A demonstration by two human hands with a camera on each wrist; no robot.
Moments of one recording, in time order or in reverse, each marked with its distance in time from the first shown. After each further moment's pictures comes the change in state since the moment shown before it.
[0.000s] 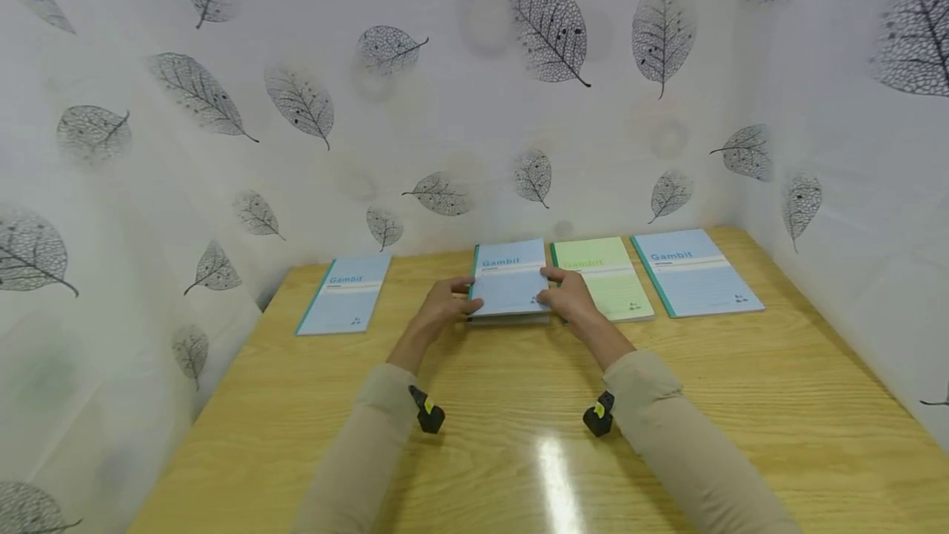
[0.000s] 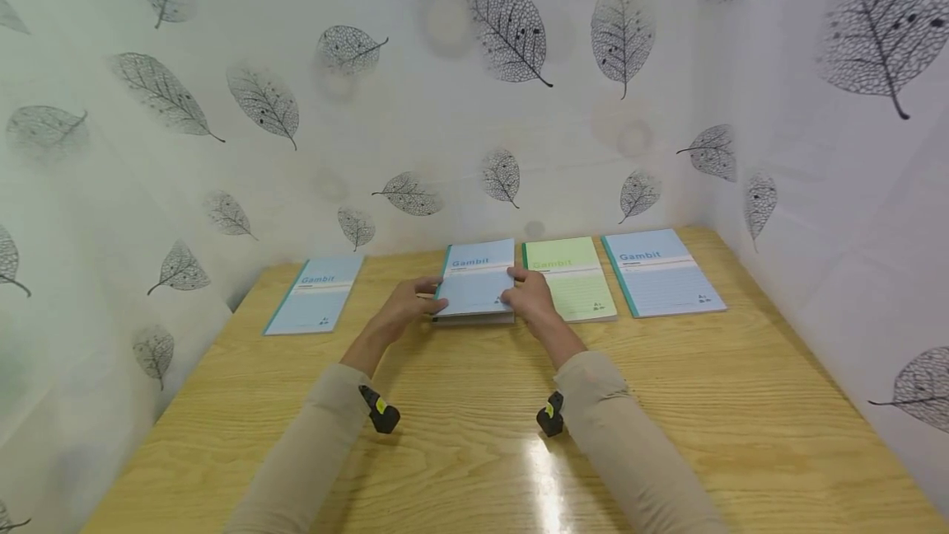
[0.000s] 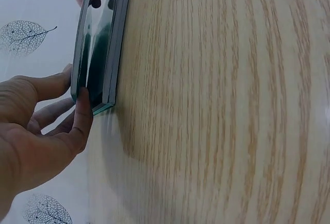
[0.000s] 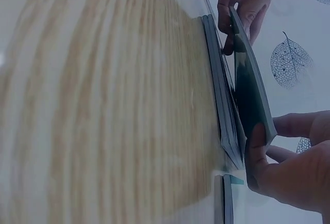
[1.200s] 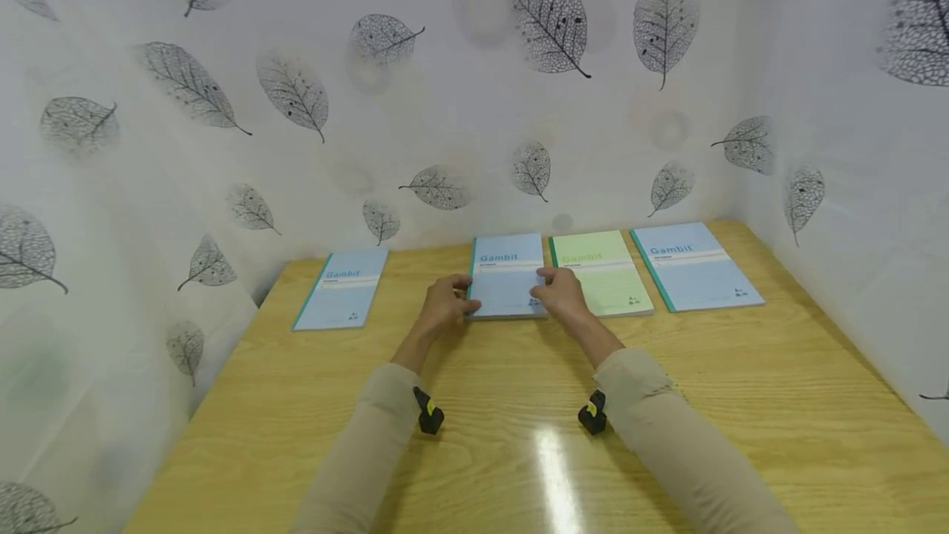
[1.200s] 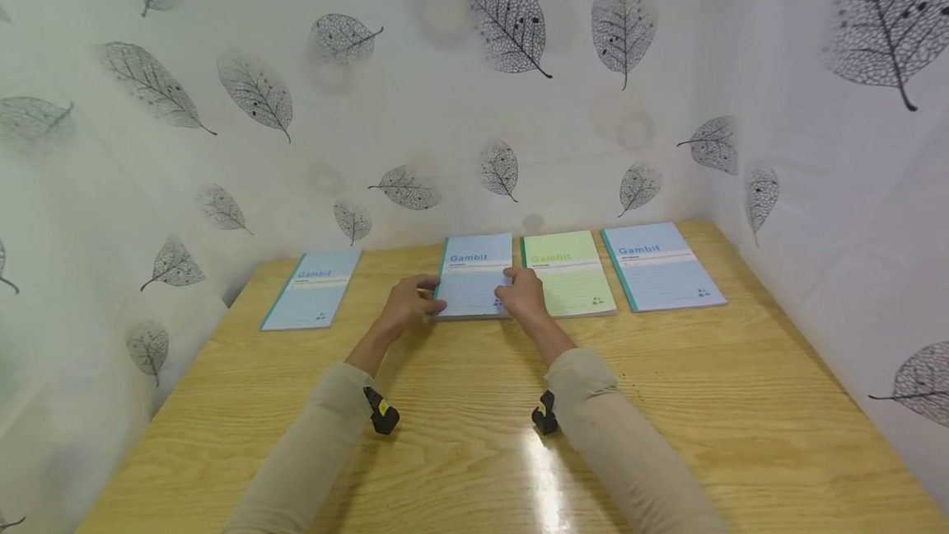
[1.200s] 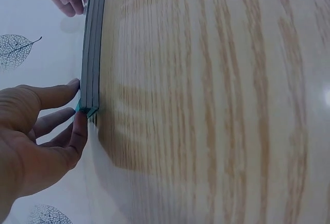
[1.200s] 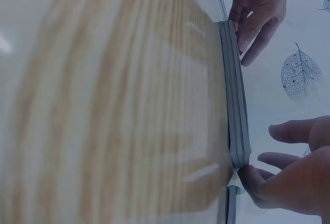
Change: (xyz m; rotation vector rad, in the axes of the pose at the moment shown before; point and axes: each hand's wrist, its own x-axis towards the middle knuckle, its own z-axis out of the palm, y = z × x) left_hand 0.004 -0.005 0.009 0.178 0.080 0.069; right_hand 0.009 0.005 0.012 -0.146 0.071 -0.022
